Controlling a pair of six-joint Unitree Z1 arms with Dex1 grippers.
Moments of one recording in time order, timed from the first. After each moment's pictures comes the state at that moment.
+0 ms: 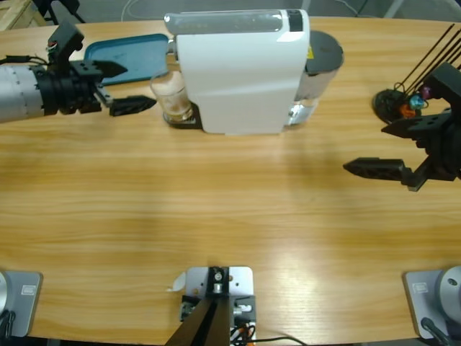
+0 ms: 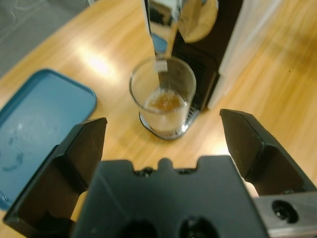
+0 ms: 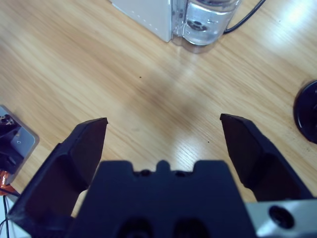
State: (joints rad) arm 0 -0.60 1.58 -0.57 -0.47 -0.28 0.26; arm 1 0.67 1.19 -0.73 0.41 0.03 0.05
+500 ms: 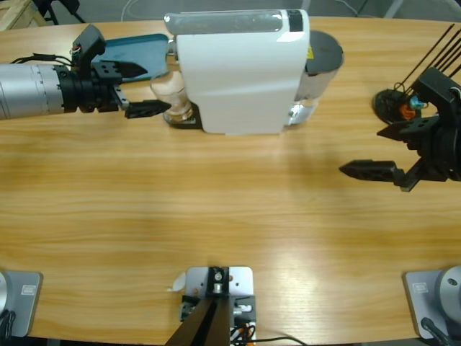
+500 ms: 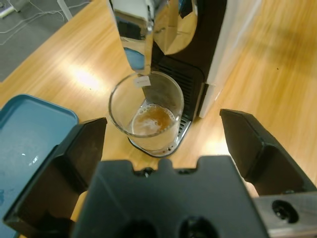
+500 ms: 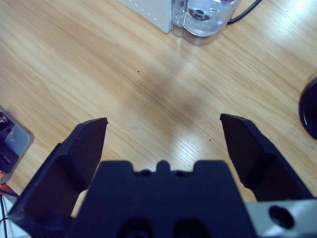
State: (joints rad) arm 0 -0.57 1.69 -0.60 -0.54 -0.41 0.34; arm 1 0.67 1.23 -0.73 0.41 0.03 0.05
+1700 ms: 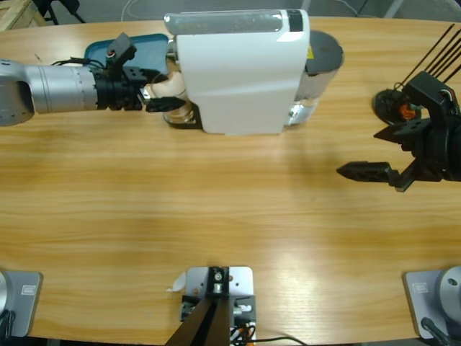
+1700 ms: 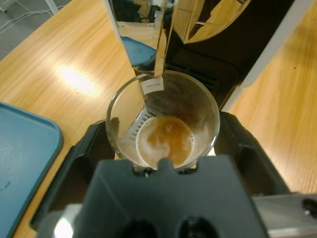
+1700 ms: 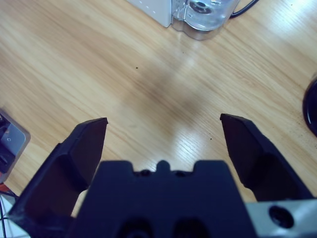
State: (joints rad) arm 0 -0.57 1.88 -0.64 -0.66 -0.46 0.34; arm 1 0.67 1.25 -0.73 0.41 0.03 0.05
